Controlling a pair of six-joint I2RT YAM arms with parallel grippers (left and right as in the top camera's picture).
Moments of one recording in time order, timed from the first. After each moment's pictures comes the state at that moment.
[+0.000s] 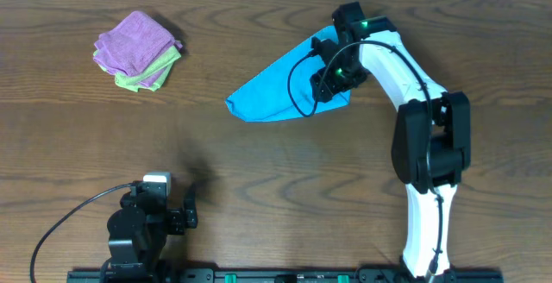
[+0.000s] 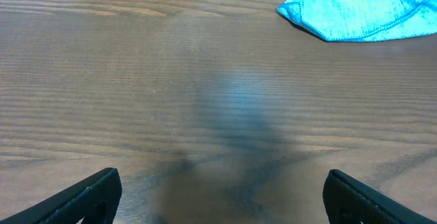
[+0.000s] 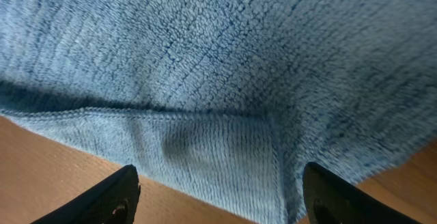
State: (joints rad) left arm 0.01 0.01 0.19 -0.76 0.12 0.00; right arm 0.25 2.28 1.86 -1.06 -0.21 -0.29
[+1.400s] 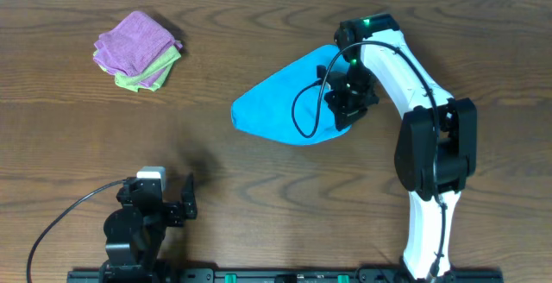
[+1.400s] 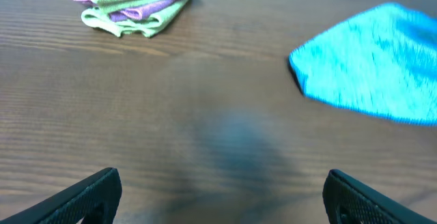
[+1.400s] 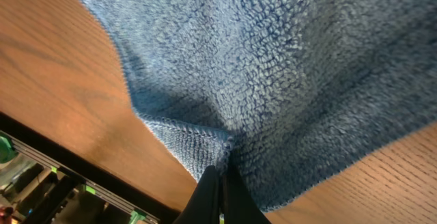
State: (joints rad) left arm 0.01 0.01 0.19 -0.63 0.12 -0.08; right arm 0.27 2.22 1.86 -1.53 -0.23 -0.30
